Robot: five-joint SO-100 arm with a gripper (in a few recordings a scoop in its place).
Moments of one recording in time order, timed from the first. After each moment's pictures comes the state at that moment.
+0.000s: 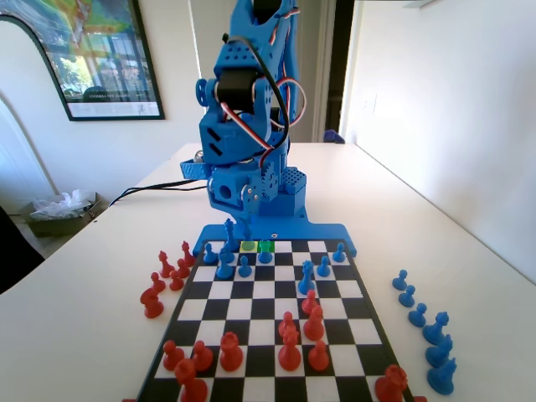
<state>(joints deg) 15.7 111.7 151.4 46.4 -166.9</state>
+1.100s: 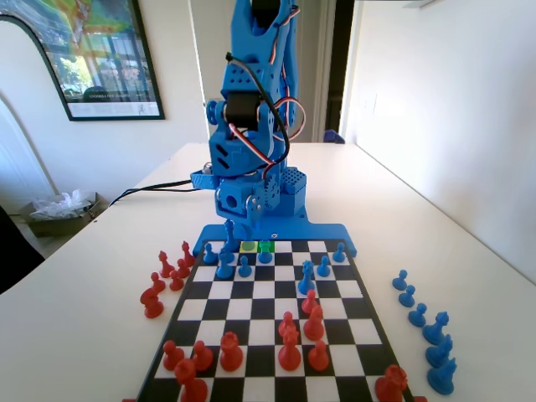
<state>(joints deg) 18.5 107.9 158.4 36.4 -166.9</state>
